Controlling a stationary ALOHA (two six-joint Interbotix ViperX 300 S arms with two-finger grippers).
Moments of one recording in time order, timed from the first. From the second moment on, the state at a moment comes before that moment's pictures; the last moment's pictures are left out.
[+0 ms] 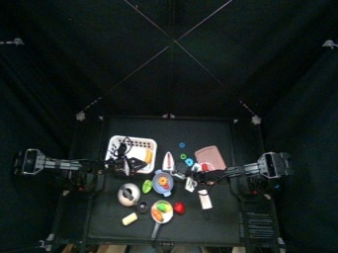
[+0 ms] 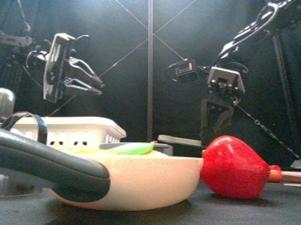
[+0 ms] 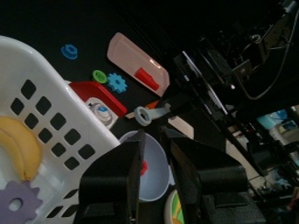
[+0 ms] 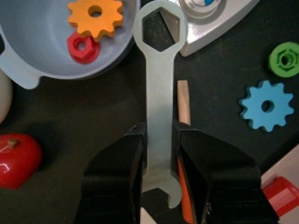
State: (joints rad) left arm 0.09 -0.51 1.13 -0.39 -0.38 -0.39; right arm 0.02 -0.07 0.69 -0.37 0.45 0.73
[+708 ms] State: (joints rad) left arm 0.06 -0.31 0.97 -0.46 -0.37 -0.42; right arm 0.01 -0.08 0.58 -0.65 0.37 0.73
